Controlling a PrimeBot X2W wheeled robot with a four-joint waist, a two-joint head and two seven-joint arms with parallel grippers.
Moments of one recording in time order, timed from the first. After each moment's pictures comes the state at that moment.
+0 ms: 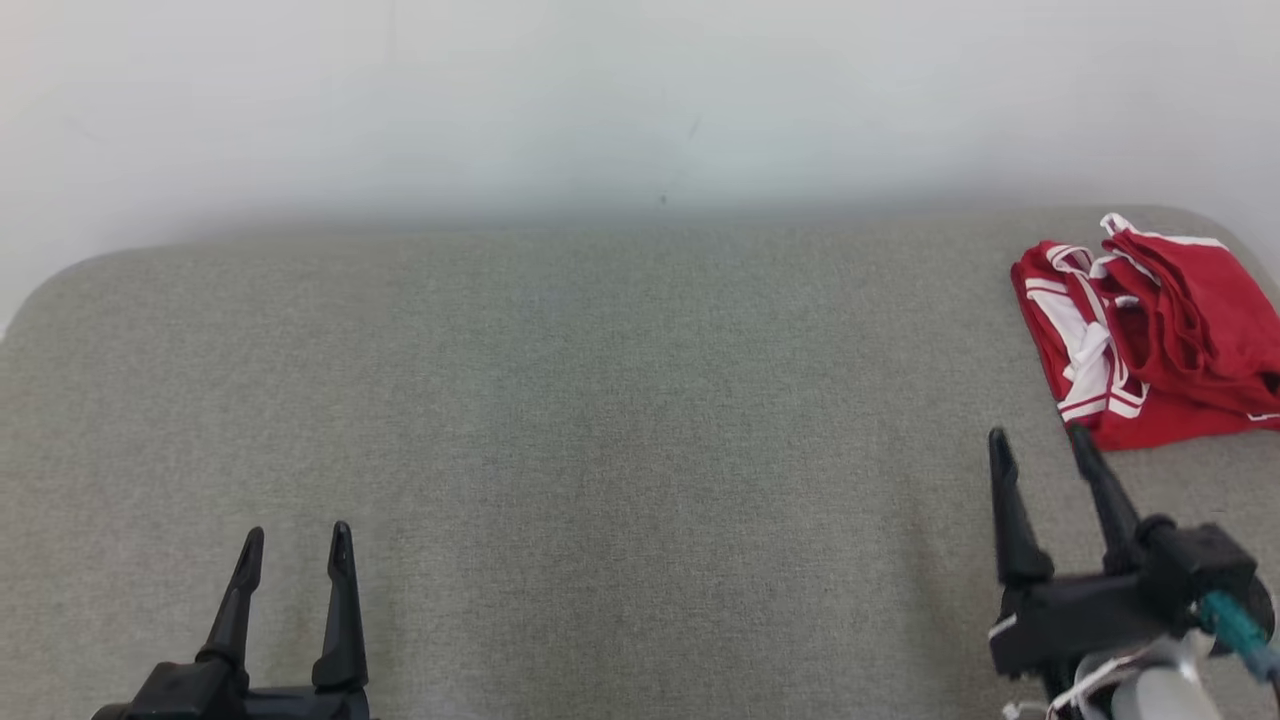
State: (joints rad) left arm -0.03 0.05 0.05 0.10 -0.16 -0.13 -0.26; right arm -0.21 -0.17 0.03 0.27 0.21 0.13 -0.25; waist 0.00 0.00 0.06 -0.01
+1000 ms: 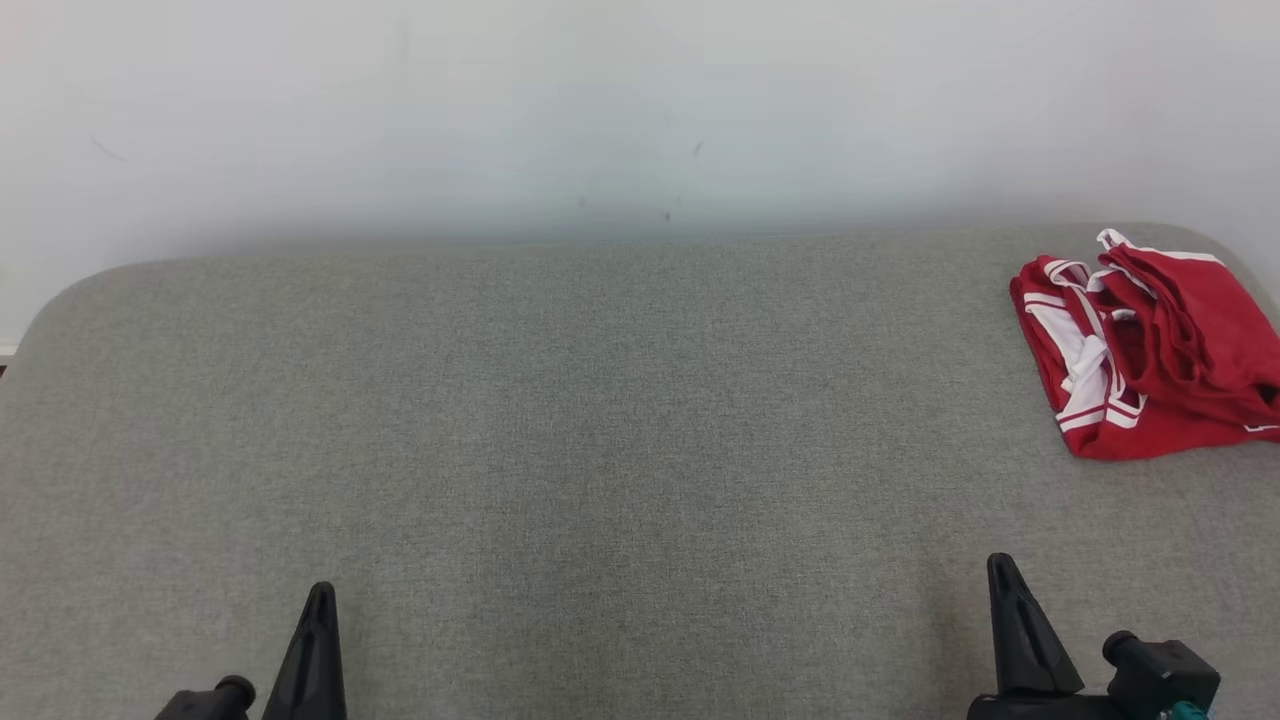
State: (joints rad) left arm 0.00 0.04 0.04 0.21 -0.26 -0.13 -0.23; right arm 0.01 -0.05 0.02 0.24 0.27 0.13 -0.23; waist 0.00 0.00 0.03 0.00
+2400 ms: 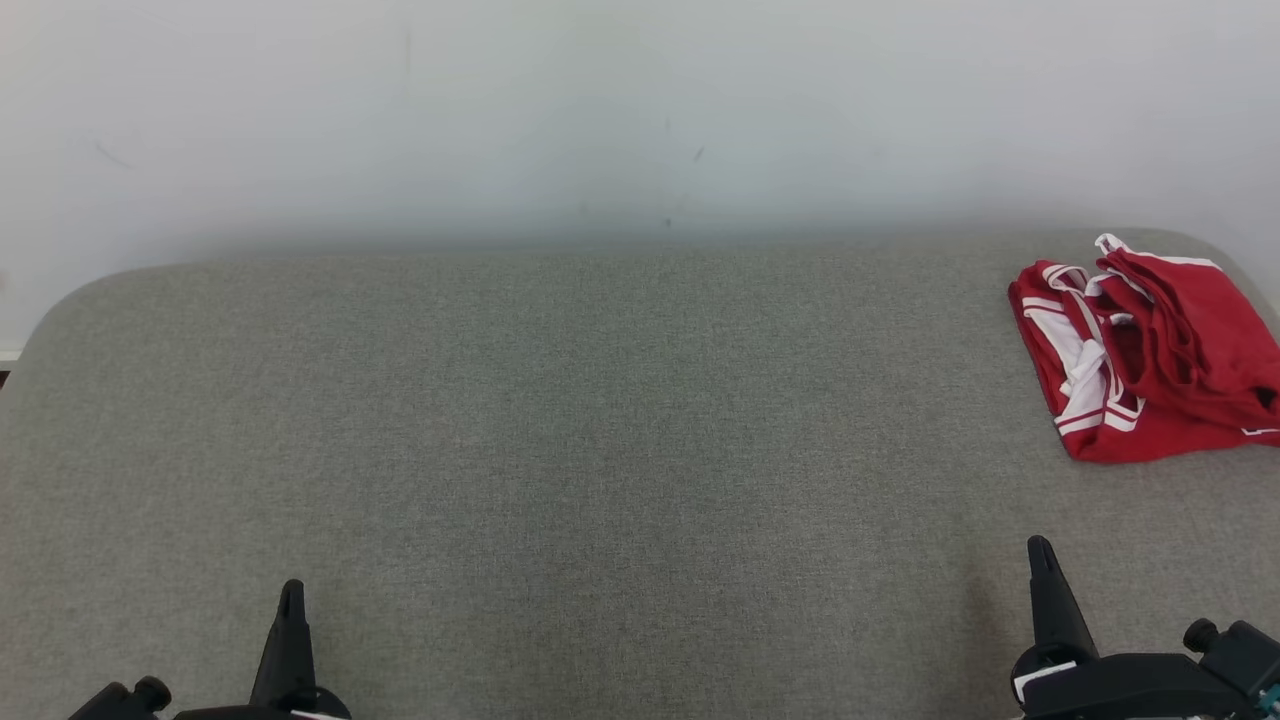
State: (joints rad) left arm -0.04 0.04 0.07 0.23 -0.90 -0.13 -0.07; right arm -0.04 -0.06 -0.03 0.24 0.91 0.13 -0.08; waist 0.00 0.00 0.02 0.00
